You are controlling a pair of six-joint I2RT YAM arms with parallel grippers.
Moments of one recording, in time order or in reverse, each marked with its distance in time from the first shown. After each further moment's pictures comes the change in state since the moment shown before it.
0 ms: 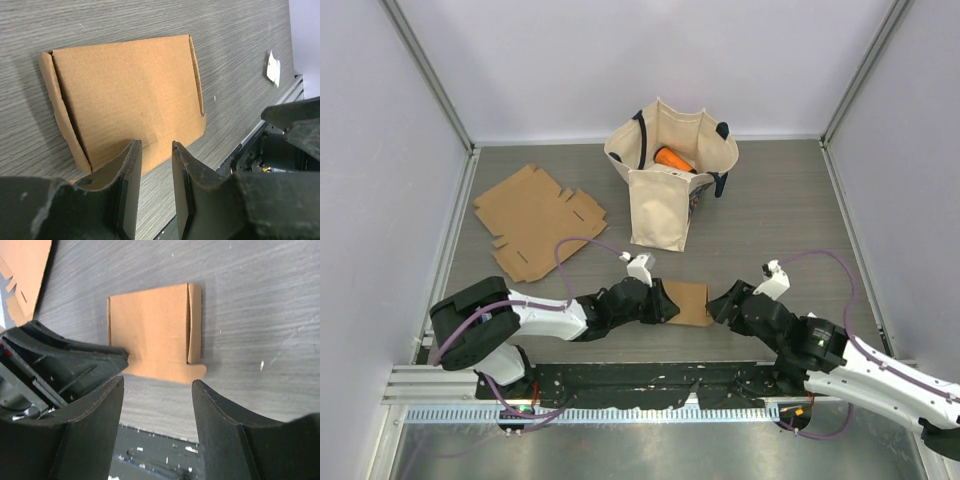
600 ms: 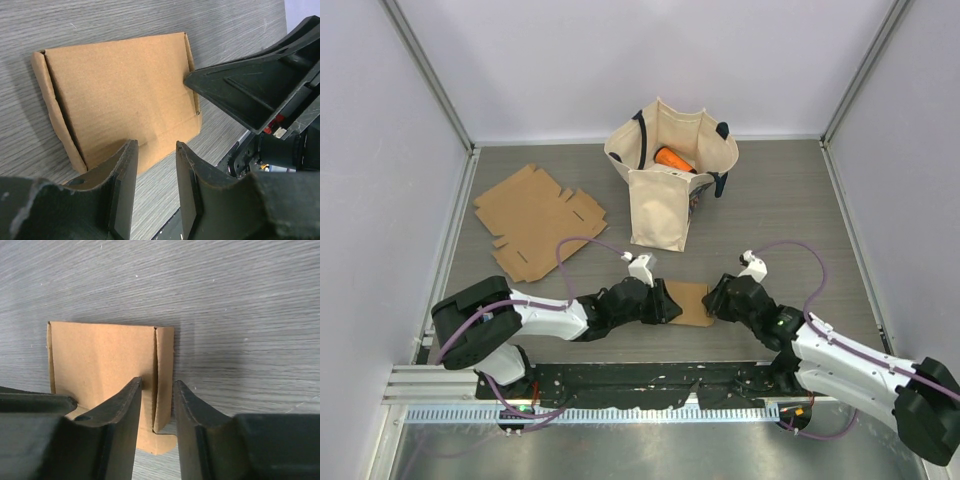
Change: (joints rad) left arm 0.000 0.019 0.000 0.027 0.020 0.005; right arm -0.293 0.349 -0.184 0.560 -0.179 -0.318
